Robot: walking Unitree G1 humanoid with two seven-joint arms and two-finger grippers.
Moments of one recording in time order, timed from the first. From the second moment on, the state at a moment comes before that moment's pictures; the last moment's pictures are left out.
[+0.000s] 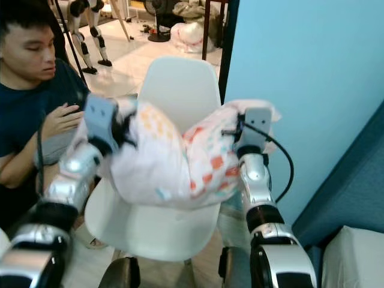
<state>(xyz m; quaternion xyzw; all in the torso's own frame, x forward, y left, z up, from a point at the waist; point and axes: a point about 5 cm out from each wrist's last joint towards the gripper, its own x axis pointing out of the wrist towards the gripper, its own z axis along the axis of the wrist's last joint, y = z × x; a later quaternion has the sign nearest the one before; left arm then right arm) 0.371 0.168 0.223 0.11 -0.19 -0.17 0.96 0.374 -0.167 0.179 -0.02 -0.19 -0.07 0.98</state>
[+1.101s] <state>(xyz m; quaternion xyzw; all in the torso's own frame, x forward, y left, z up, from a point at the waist) 0.357 0.286 0.174 0.39 -0.01 0.09 0.92 0.362 -0.131 0.145 0.01 -0.14 0.02 0.99</state>
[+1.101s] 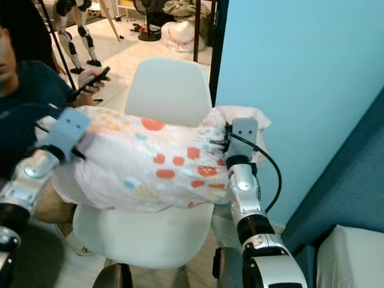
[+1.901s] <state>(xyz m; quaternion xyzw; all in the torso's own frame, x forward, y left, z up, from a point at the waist) 0.359 0.266 0.161 0.24 -0.04 0.08 0.97 0.365 -0.135 0.137 0.01 -0.09 0.03 1.00</state>
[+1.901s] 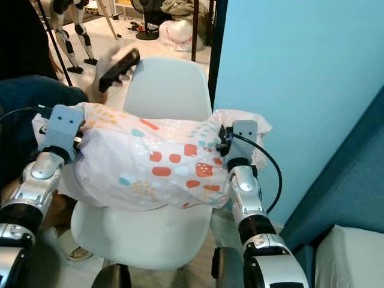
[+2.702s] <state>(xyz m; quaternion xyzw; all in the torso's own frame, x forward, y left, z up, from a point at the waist) 0.365 0.287 0.251 0.17 -0.19 0.12 0.96 0.378 -0.182 0.182 0.00 -0.17 -0.11 0.98</state>
